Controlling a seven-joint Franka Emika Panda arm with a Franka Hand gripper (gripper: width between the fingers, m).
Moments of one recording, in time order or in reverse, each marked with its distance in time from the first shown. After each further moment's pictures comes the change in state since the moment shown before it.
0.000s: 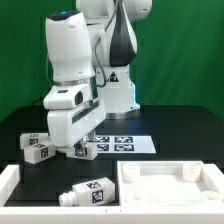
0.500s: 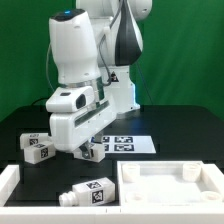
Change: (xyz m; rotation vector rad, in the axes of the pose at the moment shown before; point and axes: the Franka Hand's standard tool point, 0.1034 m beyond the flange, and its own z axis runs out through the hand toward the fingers) arm 0.019 0.000 0.002 0.033 0.006 0.113
